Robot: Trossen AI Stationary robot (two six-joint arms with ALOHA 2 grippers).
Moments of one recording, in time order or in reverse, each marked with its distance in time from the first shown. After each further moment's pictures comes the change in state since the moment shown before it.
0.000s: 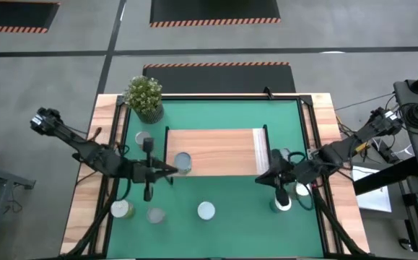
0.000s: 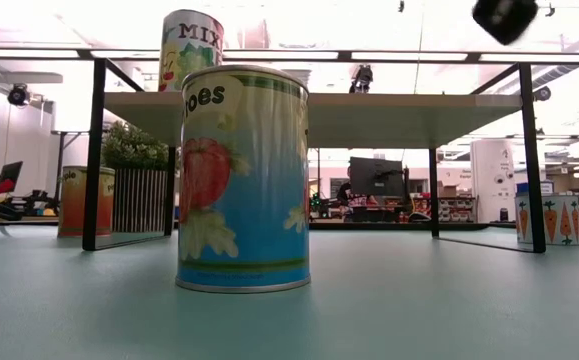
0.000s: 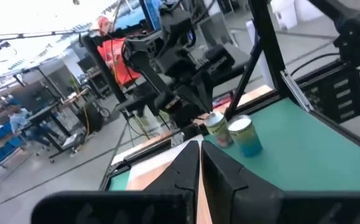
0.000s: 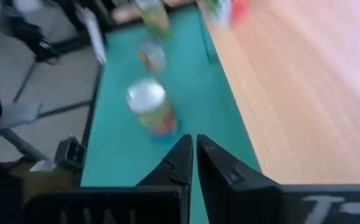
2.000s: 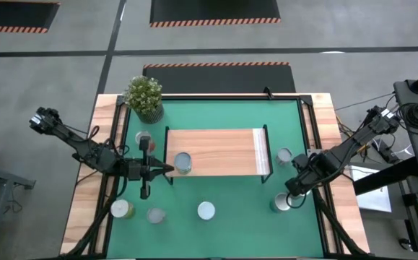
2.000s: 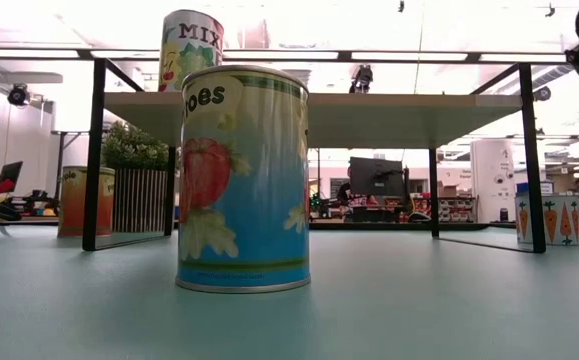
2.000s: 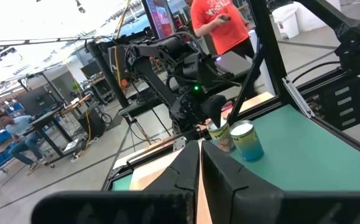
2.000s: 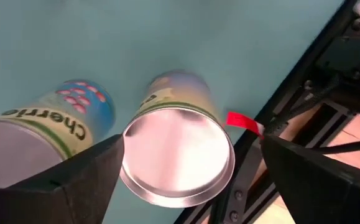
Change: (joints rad) left arm 0.000 -0.052 -0.047 0.037 0.001 0.010; right arm 0.093 0.039 -0.033 -0.861 -0.408 1.058
